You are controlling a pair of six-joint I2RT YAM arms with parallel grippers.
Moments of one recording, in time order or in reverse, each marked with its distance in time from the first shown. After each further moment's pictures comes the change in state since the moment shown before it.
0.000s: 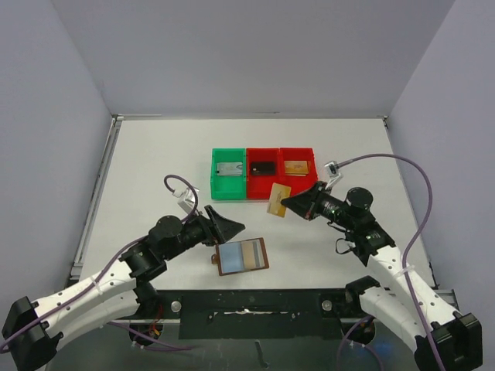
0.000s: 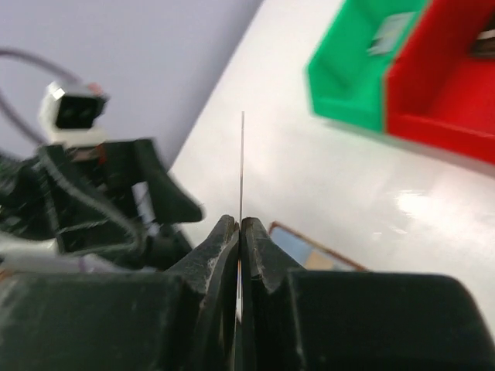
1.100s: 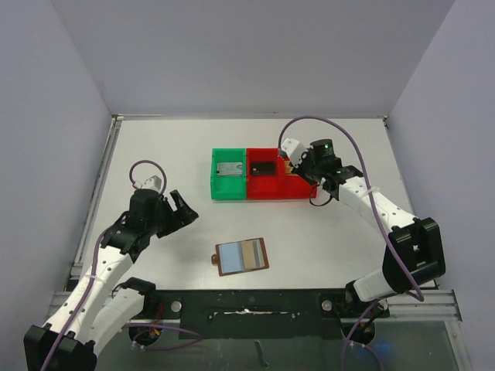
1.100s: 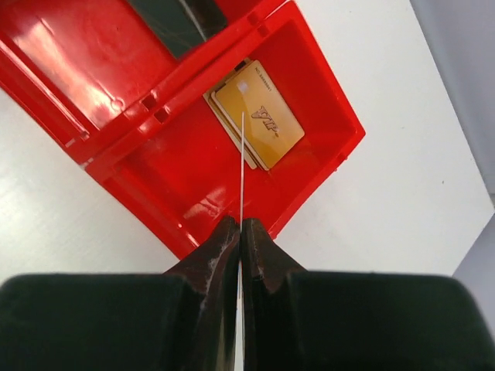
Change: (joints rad) left arm 0.561 0.061 0.222 -0.724 0.003 0.283; right arm -0.014 0.630 0.575 -0.514 0.590 -1.387
